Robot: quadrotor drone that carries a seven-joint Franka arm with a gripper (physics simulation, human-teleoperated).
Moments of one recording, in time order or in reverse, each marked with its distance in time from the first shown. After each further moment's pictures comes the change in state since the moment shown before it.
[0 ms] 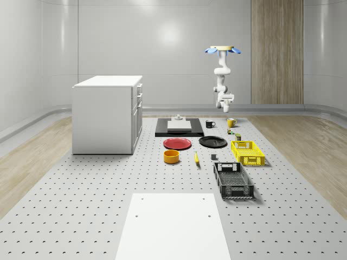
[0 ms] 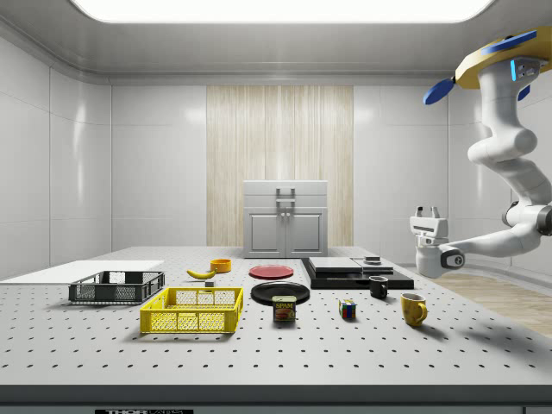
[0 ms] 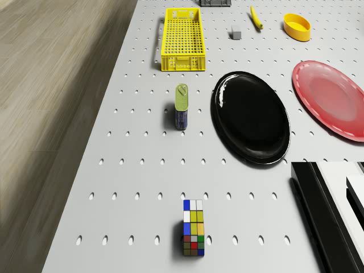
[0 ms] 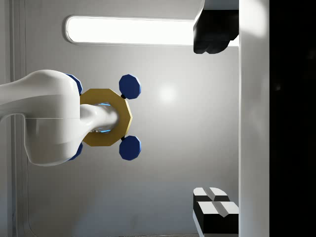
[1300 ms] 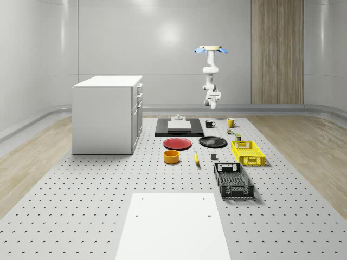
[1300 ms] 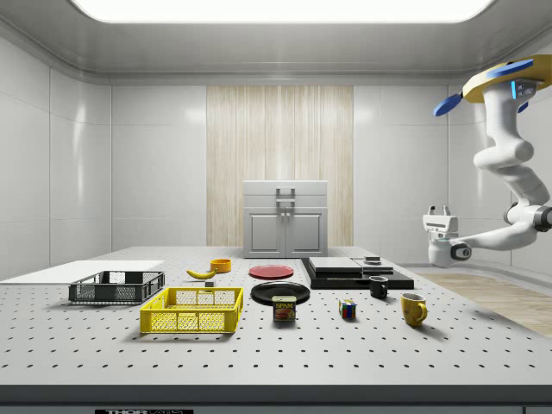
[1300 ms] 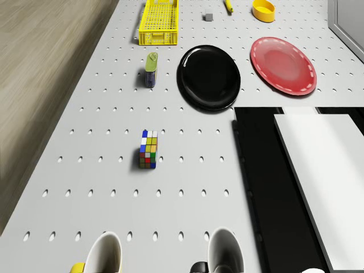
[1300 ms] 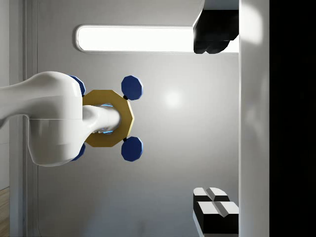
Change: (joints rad) arm 0.004 0.010 -0.007 0.006 0.007 -0.015 0.000
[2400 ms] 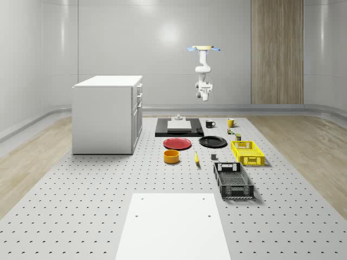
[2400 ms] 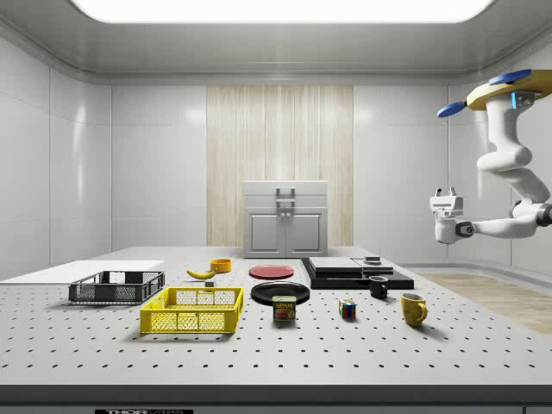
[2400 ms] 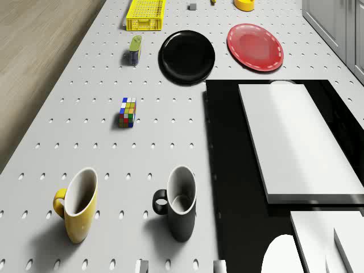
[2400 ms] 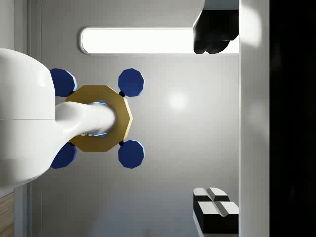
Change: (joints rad) arm 0.006 -0.085 -0.004 -0.293 -0.002 0.191 0.003
